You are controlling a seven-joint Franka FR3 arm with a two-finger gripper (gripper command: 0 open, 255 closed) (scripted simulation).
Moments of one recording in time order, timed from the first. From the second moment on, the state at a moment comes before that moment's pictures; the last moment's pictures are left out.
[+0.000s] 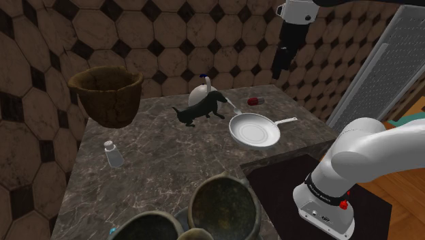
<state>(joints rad) 0.02 -0.79 0.00 -2.33 -0.07 1.55 -0.12</state>
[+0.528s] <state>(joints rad) 0.01 -0.71 -0.13 -2.40 -0.14 1.70 -0.31</state>
